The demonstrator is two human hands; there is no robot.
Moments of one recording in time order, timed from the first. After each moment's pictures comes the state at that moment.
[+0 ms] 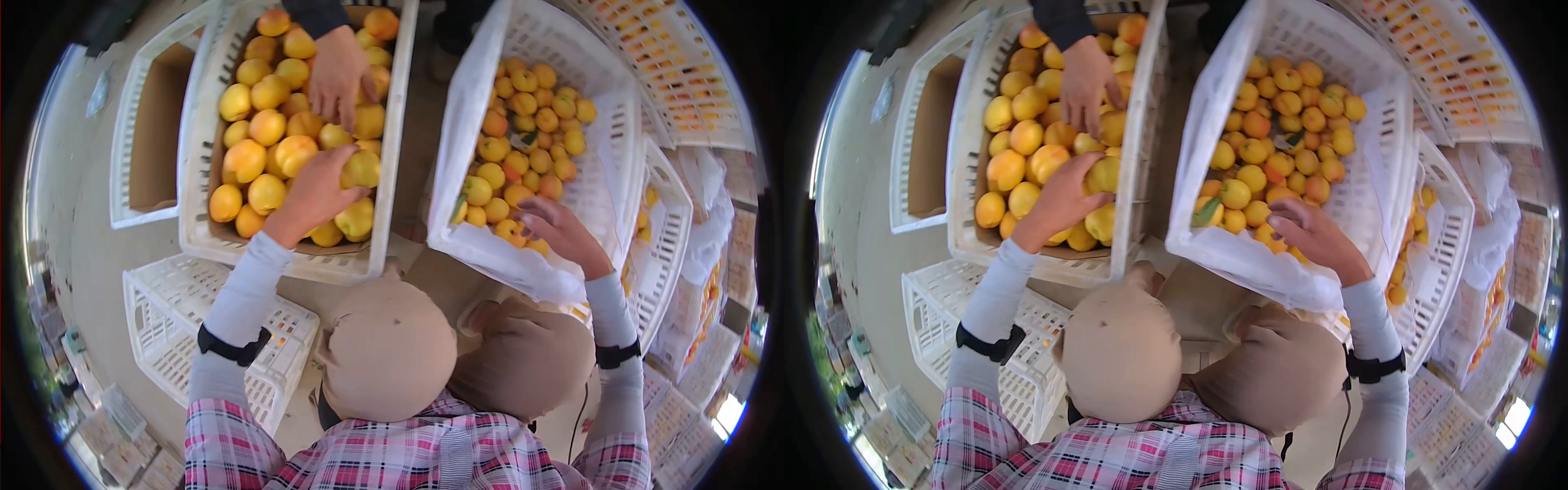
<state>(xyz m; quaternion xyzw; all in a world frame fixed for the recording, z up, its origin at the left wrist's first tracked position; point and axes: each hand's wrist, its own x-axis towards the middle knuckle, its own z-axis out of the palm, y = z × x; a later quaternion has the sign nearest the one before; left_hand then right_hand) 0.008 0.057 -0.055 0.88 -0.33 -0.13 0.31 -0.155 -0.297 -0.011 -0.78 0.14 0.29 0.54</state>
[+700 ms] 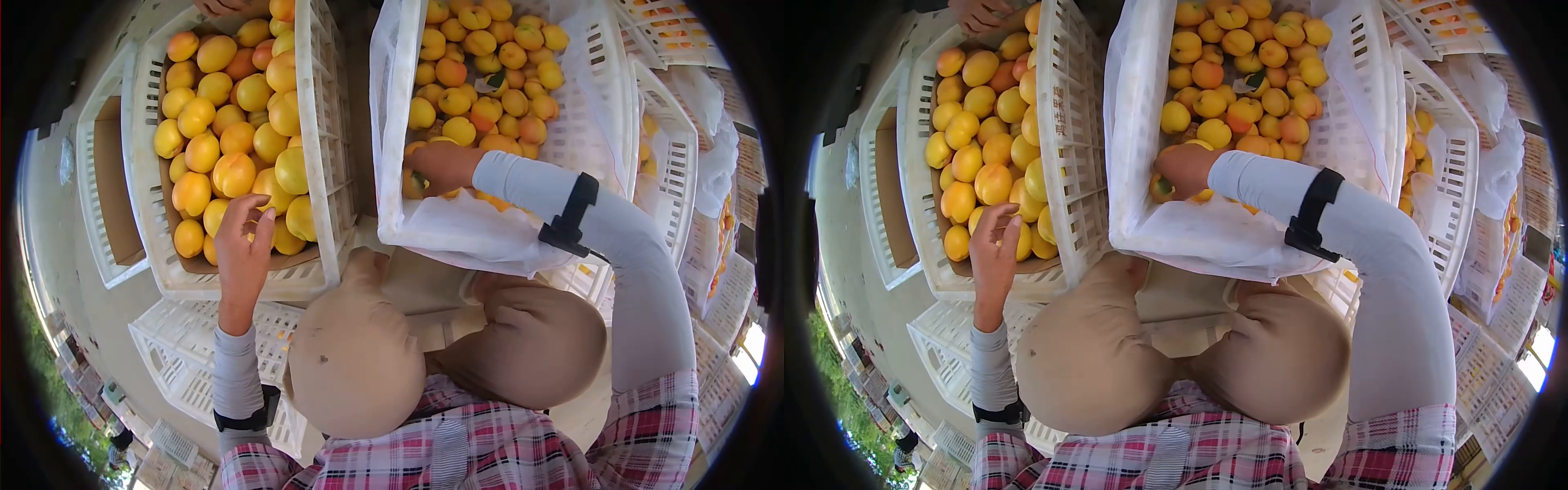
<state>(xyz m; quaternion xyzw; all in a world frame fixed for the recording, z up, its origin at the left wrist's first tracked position) -0.036 0.077 -0.028 0.91 -0.18 -0.12 0.36 -0.076 -0.237 -0.136 -0.87 -0.16 0.39 0.25</state>
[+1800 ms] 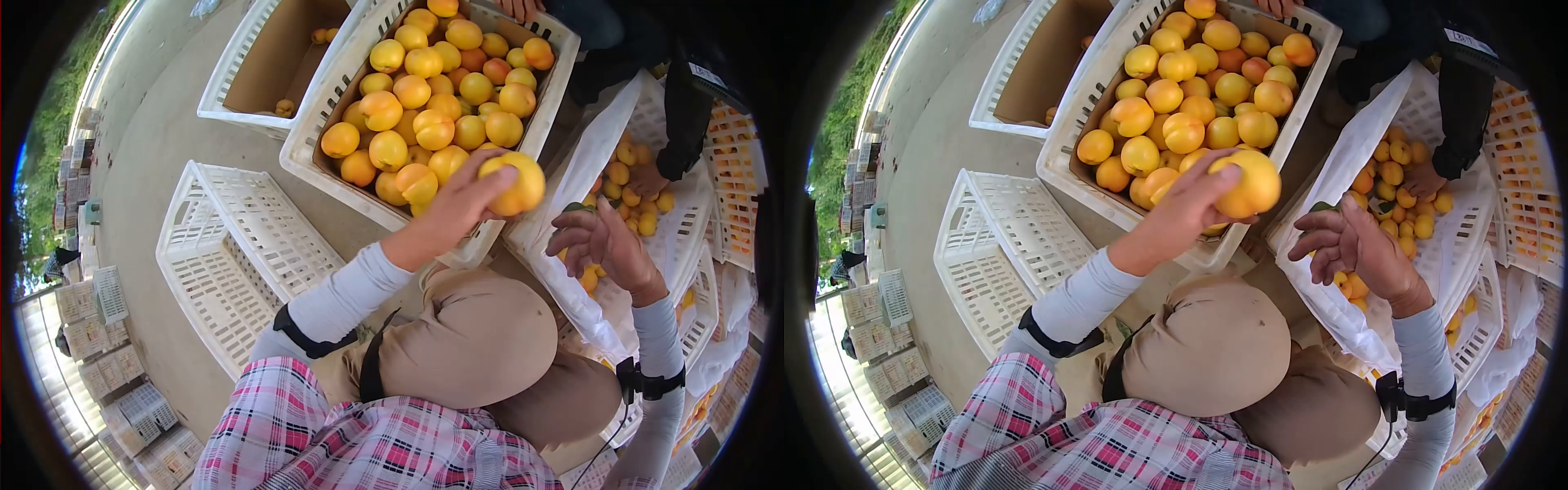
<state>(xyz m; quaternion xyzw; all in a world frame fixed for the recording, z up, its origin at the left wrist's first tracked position) -0.060 0.048 0.022 0.47 0.05 -0.30 0.83 -0.075 -0.201 0.058 -0.61 0.10 0.44 0.65</state>
